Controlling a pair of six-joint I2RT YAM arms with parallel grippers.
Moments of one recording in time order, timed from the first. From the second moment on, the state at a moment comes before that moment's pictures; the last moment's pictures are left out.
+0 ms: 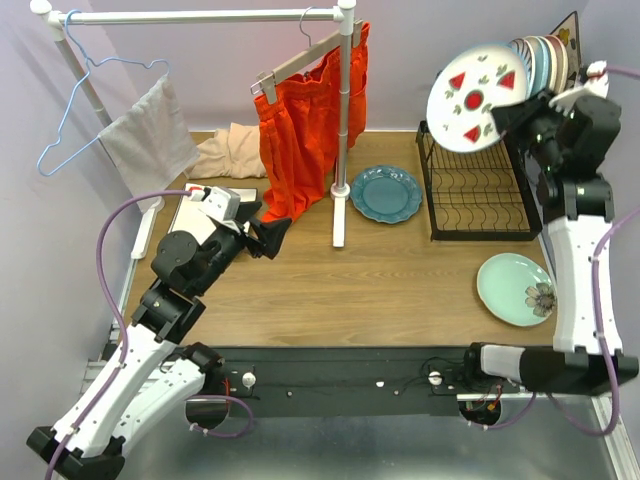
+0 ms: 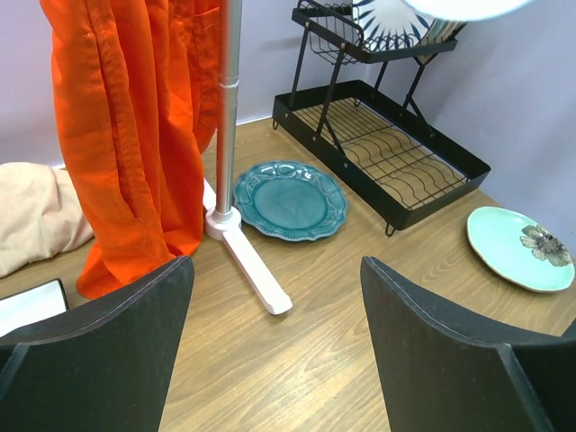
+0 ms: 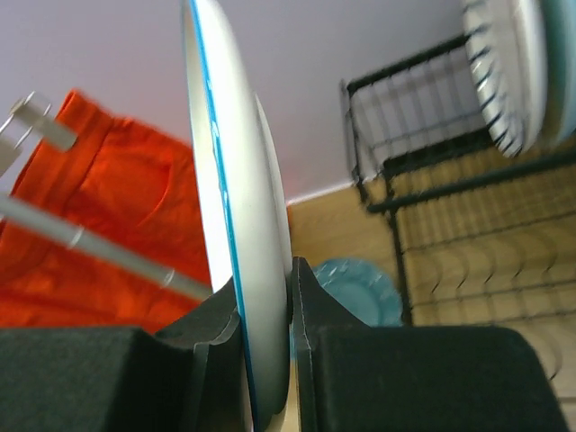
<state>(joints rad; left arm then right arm) -0.54 0.64 0.78 -0.05 0.10 -0.19 -0.08 1.32 1.66 -0.39 -0.13 0.45</state>
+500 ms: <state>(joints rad) -0.54 0.63 0.78 -0.05 0.11 -0.19 -0.08 0.94 1.00 -0.42 -0.56 0.70</state>
